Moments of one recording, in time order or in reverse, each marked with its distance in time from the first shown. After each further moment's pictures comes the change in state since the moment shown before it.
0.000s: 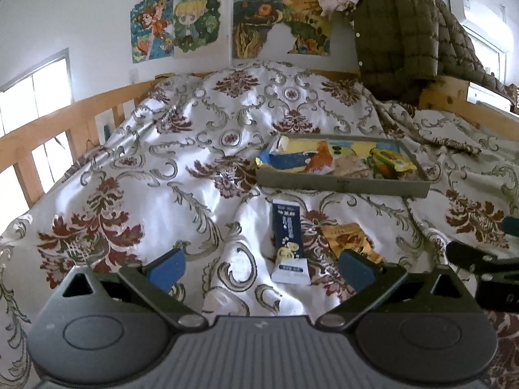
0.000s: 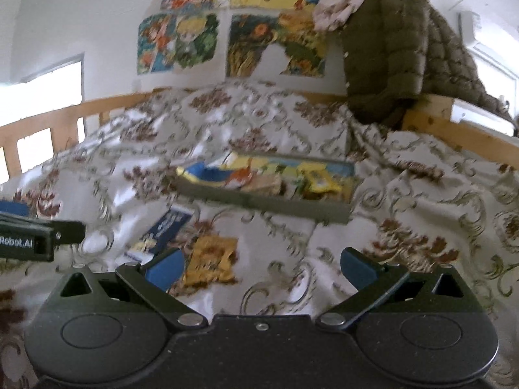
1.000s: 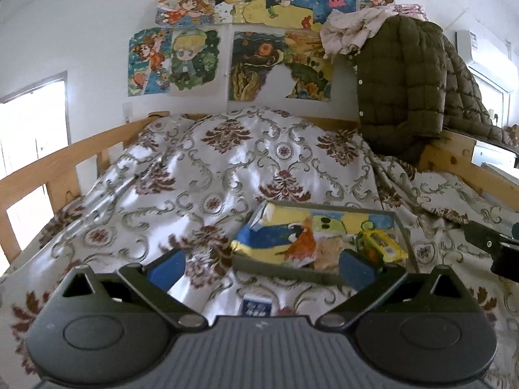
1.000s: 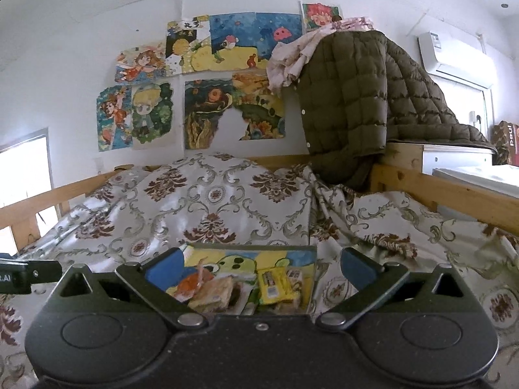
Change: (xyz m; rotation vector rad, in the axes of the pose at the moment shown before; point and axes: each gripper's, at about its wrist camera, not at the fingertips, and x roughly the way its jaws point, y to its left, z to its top) left arm 0.025 -0.032 0.104 -0.064 -0.128 -0.009; right arm 0.029 -0.083 0.095 0.134 -0.234 -0.073
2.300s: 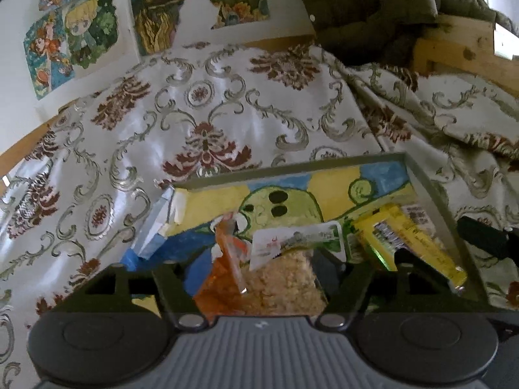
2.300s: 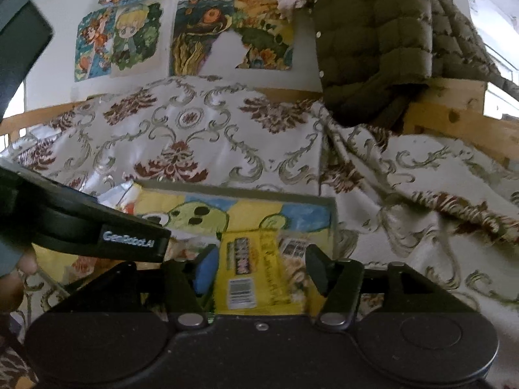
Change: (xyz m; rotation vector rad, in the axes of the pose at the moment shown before) left arm 0.285 -0.142 0.018 0.274 0.213 -0.036; right arm 0.240 -0.022 -0.062 -0.085 0.181 -0.022
